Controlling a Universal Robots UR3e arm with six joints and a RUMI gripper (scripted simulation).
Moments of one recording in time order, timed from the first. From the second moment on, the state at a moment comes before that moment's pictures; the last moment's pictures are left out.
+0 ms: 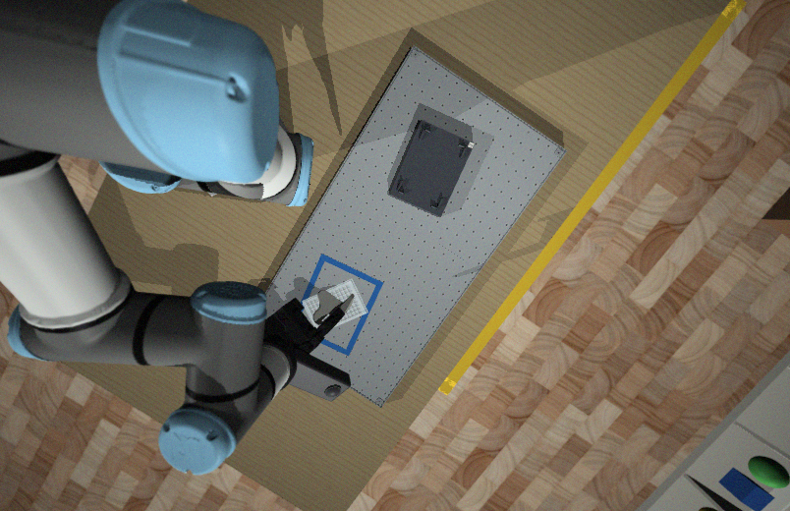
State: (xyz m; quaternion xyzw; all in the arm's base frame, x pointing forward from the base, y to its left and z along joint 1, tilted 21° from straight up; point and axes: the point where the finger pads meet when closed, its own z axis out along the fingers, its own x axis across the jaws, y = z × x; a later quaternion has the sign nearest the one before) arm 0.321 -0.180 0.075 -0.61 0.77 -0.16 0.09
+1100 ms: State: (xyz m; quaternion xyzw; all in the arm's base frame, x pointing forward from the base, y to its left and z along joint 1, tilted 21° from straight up) arm 0.321 -0.180 0.075 -0.26 0.95 -0.11 0.14
